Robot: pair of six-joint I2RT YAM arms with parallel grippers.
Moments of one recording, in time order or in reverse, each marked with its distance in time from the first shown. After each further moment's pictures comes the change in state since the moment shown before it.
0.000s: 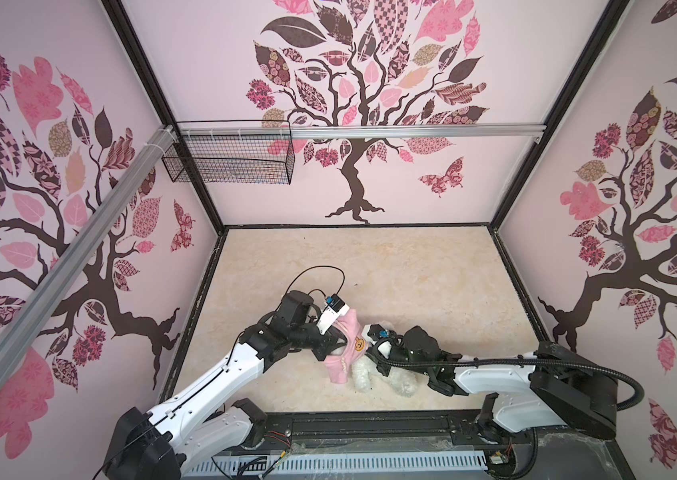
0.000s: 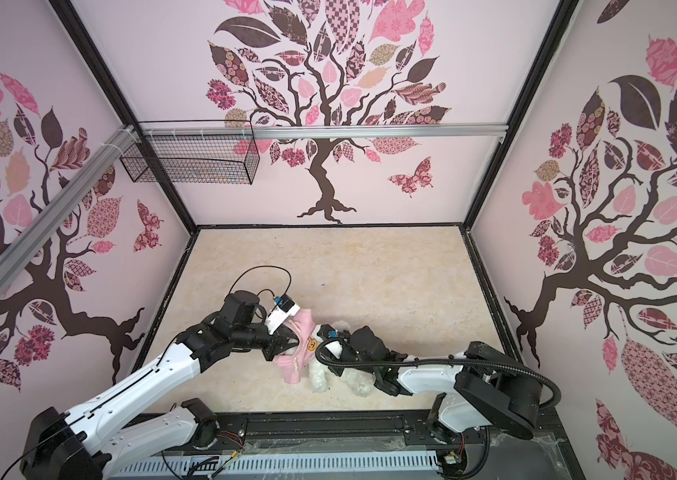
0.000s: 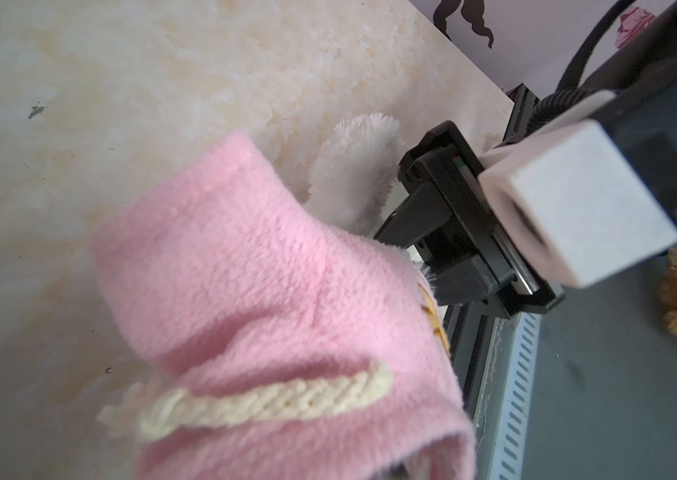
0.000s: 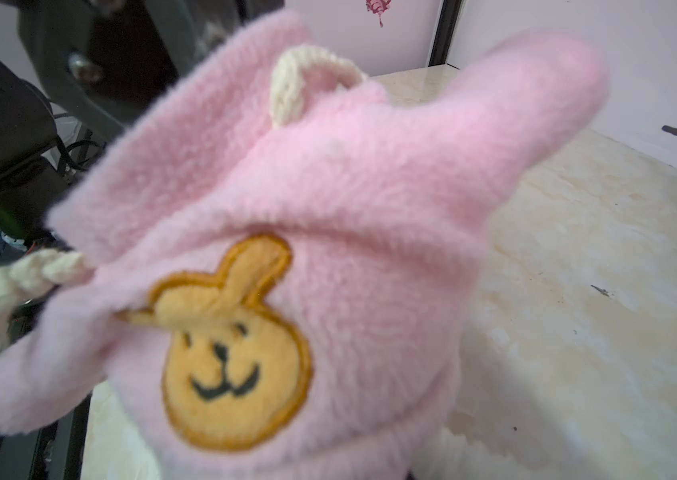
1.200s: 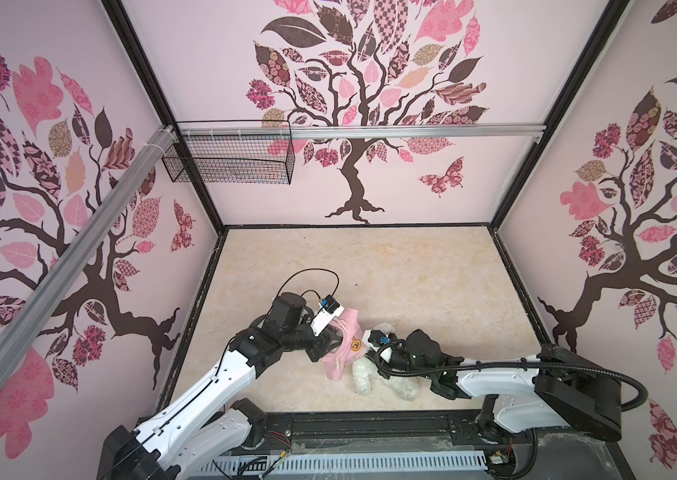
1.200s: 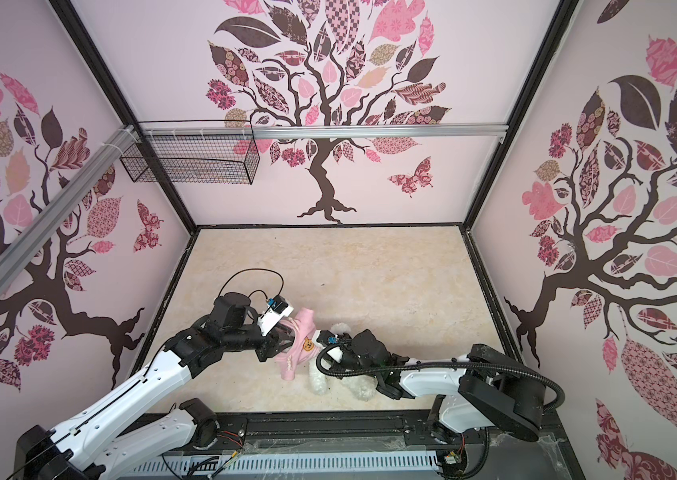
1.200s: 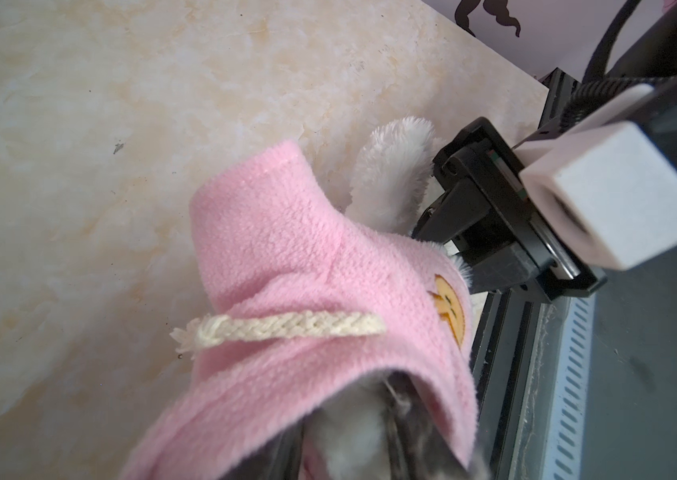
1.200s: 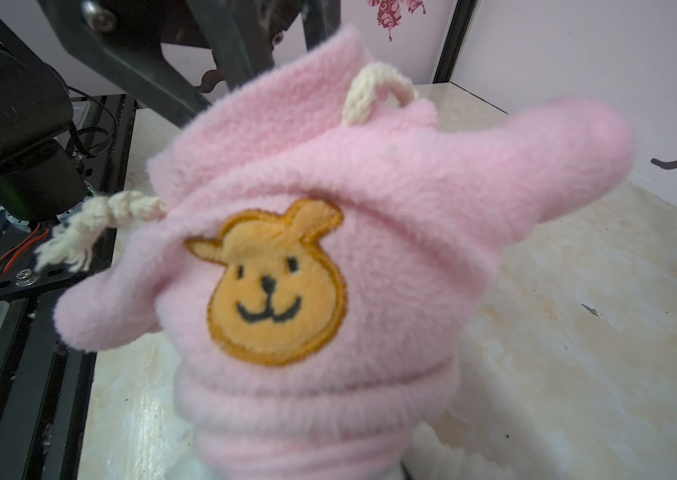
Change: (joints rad) left arm 0.002 -0.053 0.001 -0.065 -0.090 0.138; right arm 0.047 -0.016 -0.027 0.025 0.007 -0.097
